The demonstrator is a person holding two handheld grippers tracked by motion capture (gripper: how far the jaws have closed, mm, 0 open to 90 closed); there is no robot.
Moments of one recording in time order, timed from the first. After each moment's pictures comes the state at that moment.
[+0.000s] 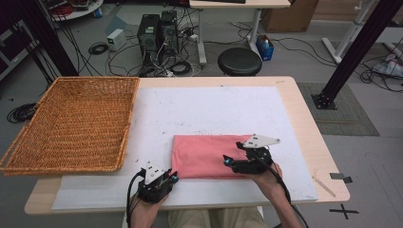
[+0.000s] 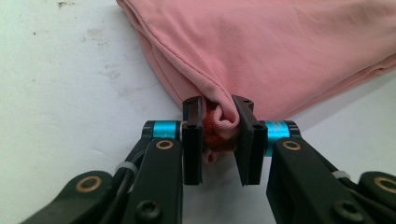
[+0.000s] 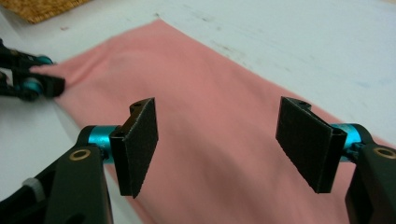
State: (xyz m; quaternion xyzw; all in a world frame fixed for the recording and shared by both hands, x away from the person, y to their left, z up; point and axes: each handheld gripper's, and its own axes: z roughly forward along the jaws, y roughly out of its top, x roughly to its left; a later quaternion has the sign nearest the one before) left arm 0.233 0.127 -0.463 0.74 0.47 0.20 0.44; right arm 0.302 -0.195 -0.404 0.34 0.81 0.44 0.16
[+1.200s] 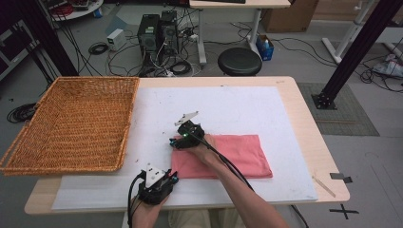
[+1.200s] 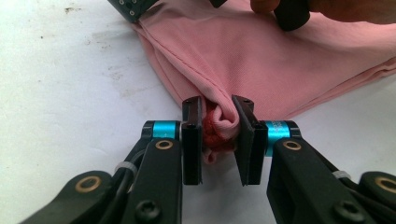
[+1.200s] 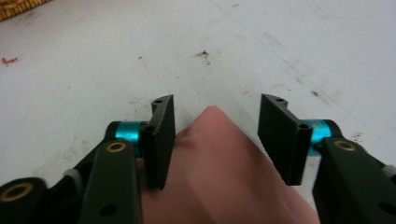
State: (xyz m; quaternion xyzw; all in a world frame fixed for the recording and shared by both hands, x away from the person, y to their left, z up) left arm 0.228 0.124 -0.466 0.73 0.47 0.22 0.44; right arm 0.413 -0.019 -0.446 0.27 0.88 0.38 0.11
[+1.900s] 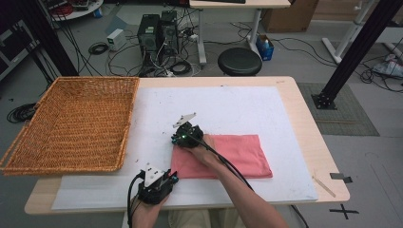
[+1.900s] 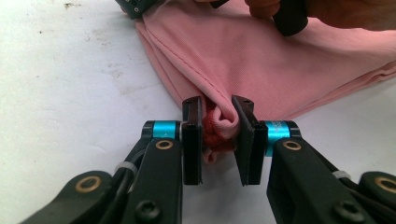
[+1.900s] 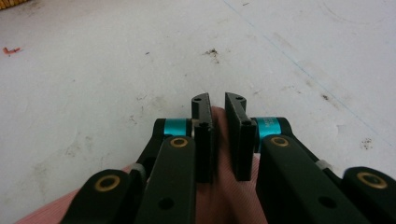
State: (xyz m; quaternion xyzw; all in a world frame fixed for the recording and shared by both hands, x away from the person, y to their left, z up) left arm 0.229 0.124 -0.466 0.73 0.47 0.21 0.45; right arm 0.410 -0.015 -0.448 0.25 0.88 0.38 0.11
